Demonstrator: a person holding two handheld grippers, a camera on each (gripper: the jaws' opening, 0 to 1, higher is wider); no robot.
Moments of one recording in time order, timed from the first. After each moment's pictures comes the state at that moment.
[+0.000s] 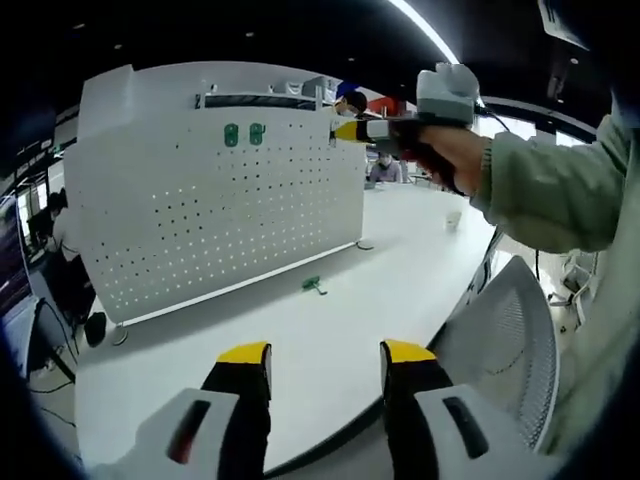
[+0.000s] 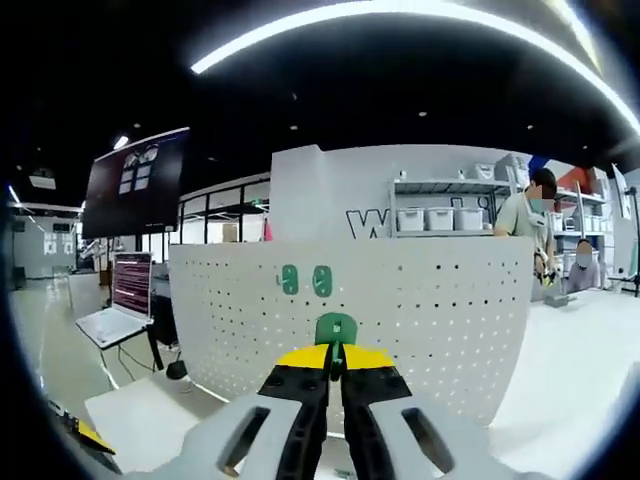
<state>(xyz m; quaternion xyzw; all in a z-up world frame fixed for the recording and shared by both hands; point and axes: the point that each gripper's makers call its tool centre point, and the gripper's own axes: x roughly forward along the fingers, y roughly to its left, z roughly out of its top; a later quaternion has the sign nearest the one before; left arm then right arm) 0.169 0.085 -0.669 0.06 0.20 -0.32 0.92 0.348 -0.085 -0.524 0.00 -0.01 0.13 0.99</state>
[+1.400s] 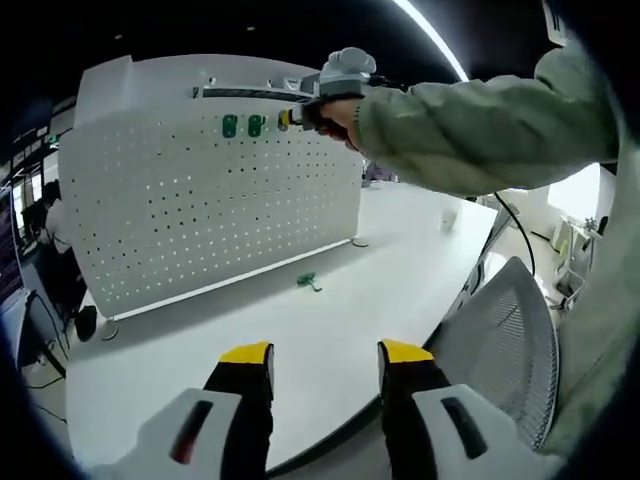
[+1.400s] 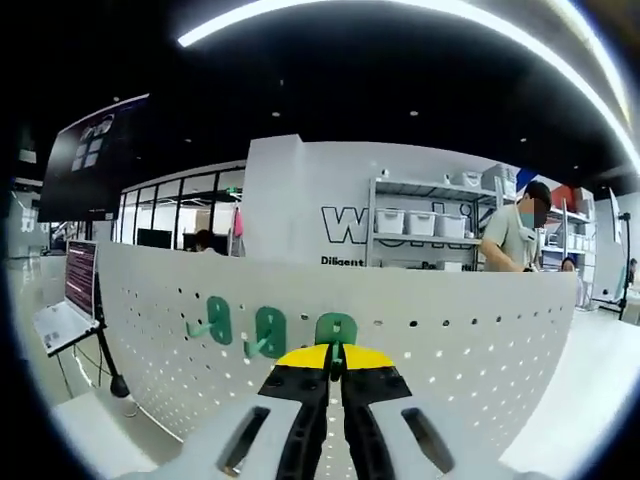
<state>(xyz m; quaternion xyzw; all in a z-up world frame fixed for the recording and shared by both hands) 0.175 0.083 -0.675 0.05 0.21 -0.34 0.92 0.479 -0.075 -0.504 -0.03 0.00 0.07 1.00</state>
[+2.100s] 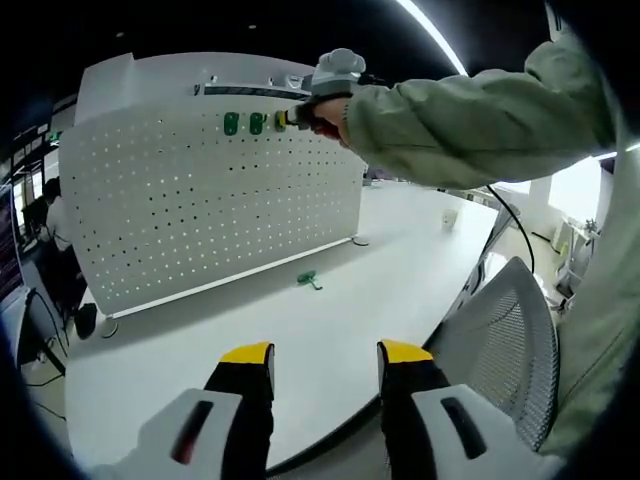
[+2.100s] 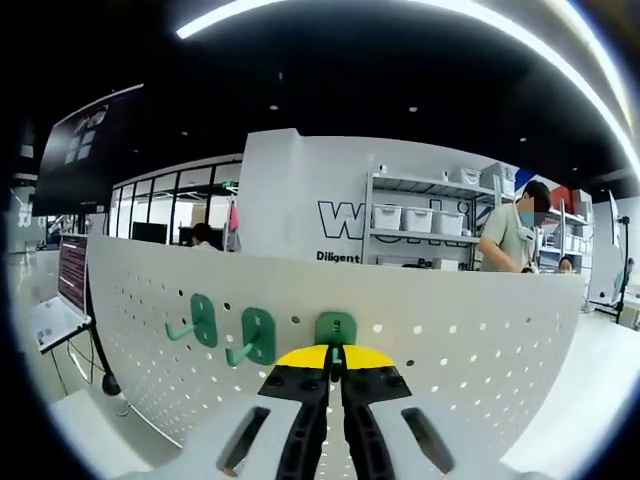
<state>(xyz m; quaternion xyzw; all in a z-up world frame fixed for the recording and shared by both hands) 0.175 0.083 -0.676 0.05 0.22 -0.34 0.92 0.491 -0.075 -0.504 -0.04 0.01 0.06 1.00</state>
